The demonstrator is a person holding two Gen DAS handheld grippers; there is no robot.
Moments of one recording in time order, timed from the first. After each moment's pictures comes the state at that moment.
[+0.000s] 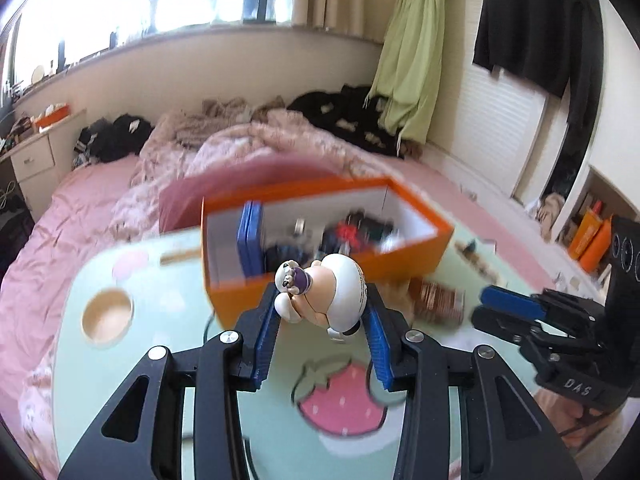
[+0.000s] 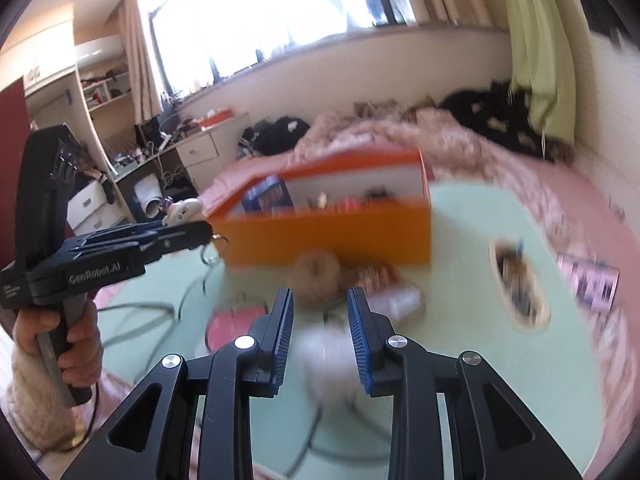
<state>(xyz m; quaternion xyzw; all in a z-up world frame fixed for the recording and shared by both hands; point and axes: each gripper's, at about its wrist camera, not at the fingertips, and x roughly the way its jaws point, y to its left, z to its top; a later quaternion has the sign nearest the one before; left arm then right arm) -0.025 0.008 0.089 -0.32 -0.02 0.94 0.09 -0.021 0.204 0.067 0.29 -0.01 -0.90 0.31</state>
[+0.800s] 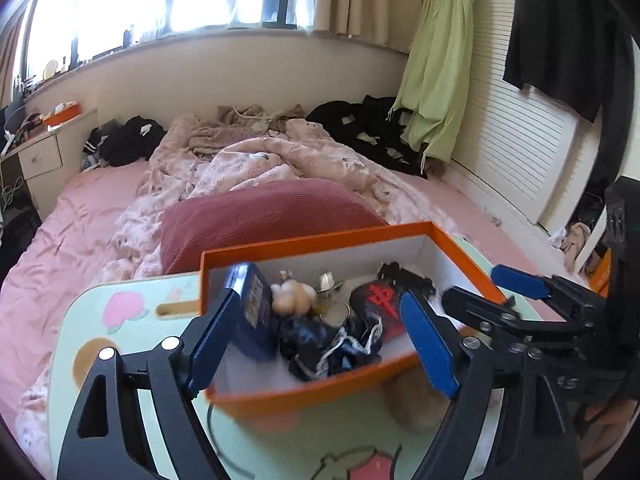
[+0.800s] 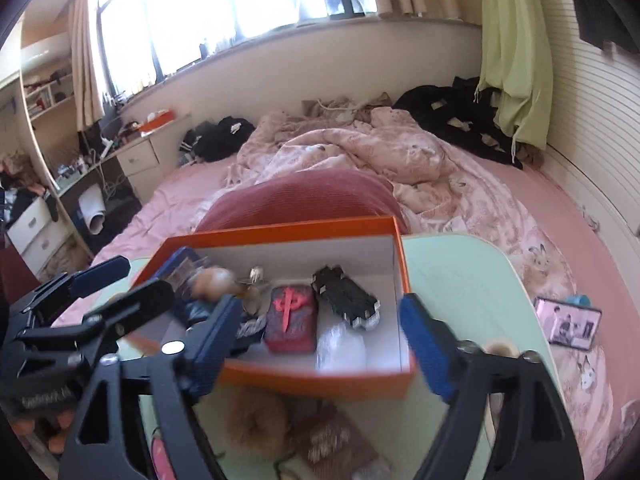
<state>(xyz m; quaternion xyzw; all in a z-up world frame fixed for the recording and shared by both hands) -0.083 -0.006 0.088 -0.32 -0.04 0.95 0.06 -0.111 0.175 0.076 0.33 -0.01 -0.92 0.22</state>
